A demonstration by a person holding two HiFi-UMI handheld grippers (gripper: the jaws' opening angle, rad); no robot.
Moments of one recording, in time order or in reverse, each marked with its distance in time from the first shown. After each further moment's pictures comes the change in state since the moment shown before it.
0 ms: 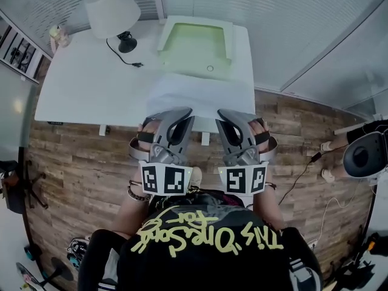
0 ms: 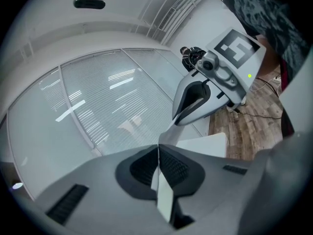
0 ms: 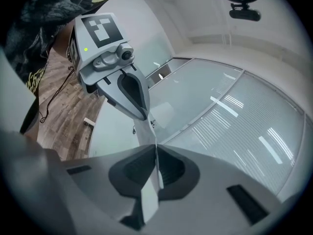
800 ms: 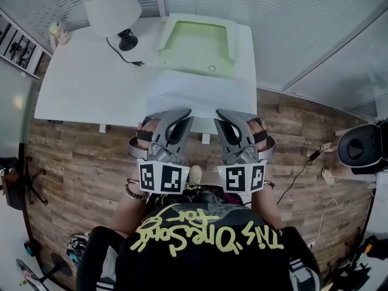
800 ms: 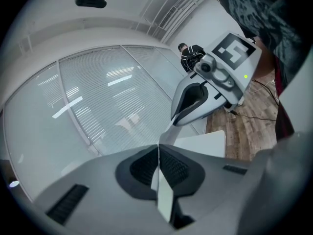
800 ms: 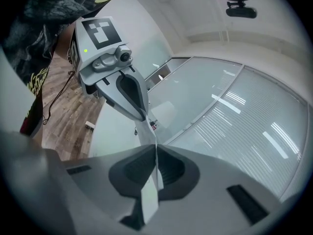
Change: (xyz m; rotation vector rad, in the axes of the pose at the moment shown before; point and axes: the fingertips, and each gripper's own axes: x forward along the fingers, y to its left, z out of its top) left arm 0.007 -0.003 -0.010 -0.017 0.018 -0.034; right arm 0.010 0.004 -0.006 0.040 -0.022 0.034
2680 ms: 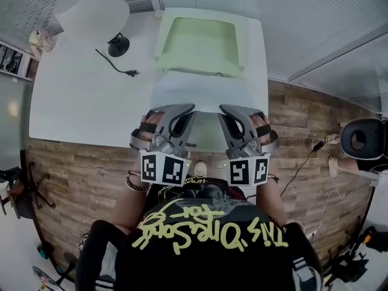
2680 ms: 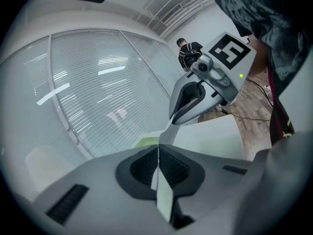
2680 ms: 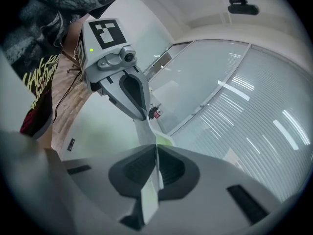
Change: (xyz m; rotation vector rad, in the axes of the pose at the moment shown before) left arm 0.078 0.017 -0.062 -0.036 0.016 -0.159; right arm 0.083 -0.001 -0.049 0.037 0.092 0.081
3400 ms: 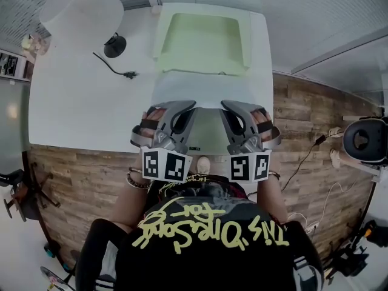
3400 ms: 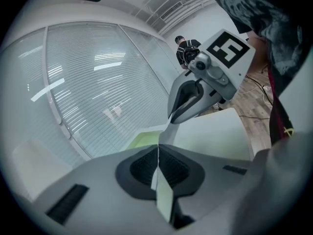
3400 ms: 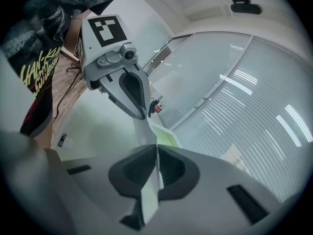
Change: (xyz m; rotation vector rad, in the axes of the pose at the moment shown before) left arm 0.022 0.004 -0.021 0.001 0.026 -0.059; right arm 0.027 0.002 -0.015 0.018 0.052 0.027
